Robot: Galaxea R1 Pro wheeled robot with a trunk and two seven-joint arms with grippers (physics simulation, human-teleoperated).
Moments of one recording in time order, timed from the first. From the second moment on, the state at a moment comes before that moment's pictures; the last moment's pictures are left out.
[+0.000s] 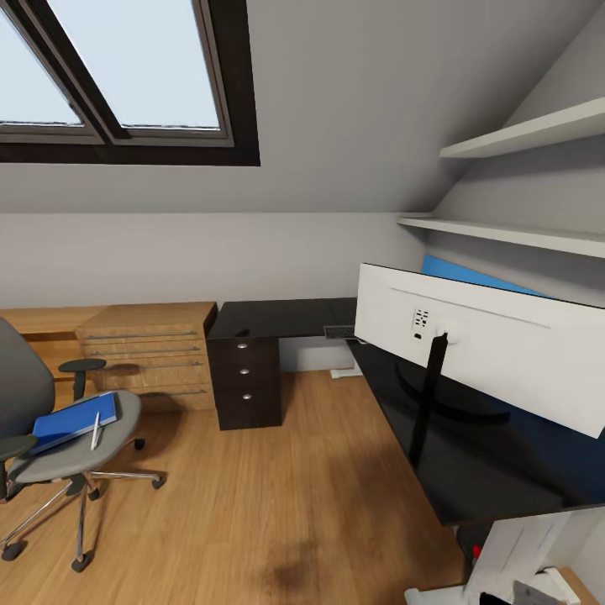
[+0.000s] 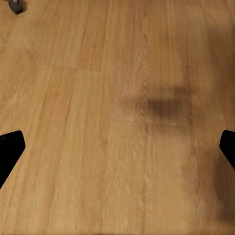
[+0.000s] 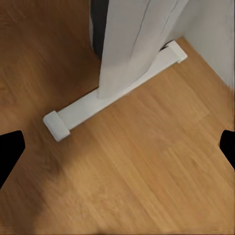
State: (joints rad) left arm -0.11 -0.04 0.02 -0.29 0.17 -0.49 -0.01; right arm -0.44 -0.20 -0.05 -0.06 -0.32 -0.21 -0.19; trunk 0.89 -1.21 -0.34
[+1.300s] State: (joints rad) left arm -0.11 -0.04 0.02 -0.29 0.16 -0.49 -0.02; right arm -0.44 -0.49 -0.22 -0.73 -0.45 0.01 -0.36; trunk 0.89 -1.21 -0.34
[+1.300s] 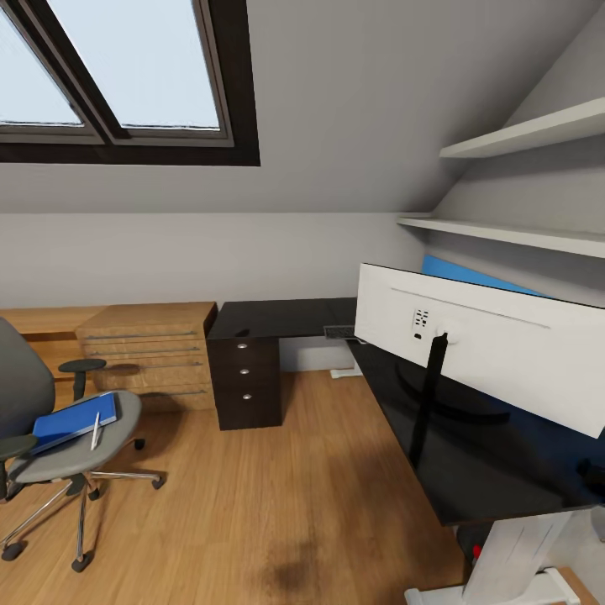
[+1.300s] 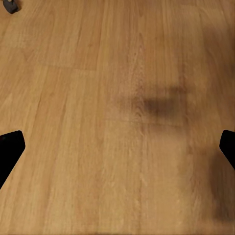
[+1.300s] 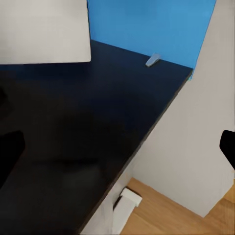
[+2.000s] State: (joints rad) left arm -0.11 -0.04 0.01 -0.29 0.16 -0.49 -0.02; right arm -0.44 -0.37 -0.18 -1.11 -0.45 0.15 -0.34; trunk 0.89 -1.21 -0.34
